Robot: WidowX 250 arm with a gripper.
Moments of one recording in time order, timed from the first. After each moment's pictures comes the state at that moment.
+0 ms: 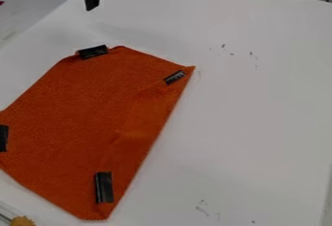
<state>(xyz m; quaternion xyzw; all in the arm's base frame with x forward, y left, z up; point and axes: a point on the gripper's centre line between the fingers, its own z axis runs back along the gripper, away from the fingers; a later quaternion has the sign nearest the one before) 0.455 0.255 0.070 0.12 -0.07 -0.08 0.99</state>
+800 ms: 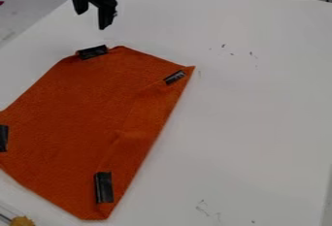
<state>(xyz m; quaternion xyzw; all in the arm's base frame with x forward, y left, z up) 0.427 0.191 0.073 0.17 -0.10 -0.08 0.98</state>
